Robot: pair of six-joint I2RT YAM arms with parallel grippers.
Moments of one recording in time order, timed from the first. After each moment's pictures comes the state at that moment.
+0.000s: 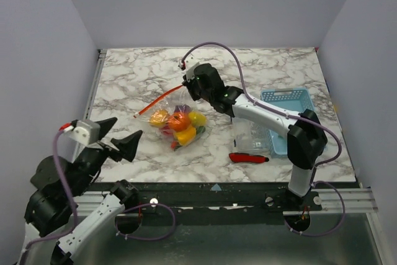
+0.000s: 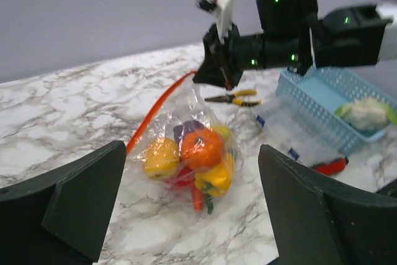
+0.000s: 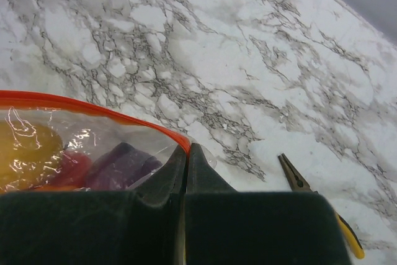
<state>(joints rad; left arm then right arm) -0.64 0.27 0.98 -0.70 -0.09 -0.06 0.84 1.82 1.49 -0.08 0.17 -0.08</state>
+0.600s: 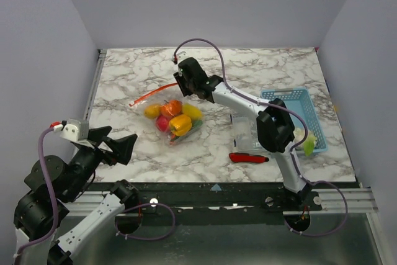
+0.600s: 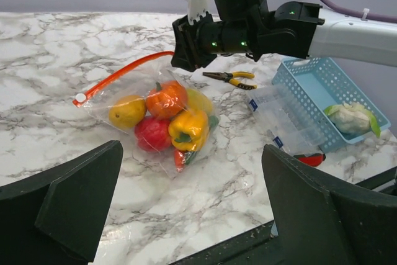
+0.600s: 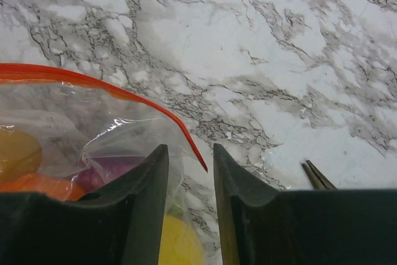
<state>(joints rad) -0.64 0.30 1.16 -0.92 -0.22 -0.29 0.81 2.19 1.90 -0.32 0.22 0.05</state>
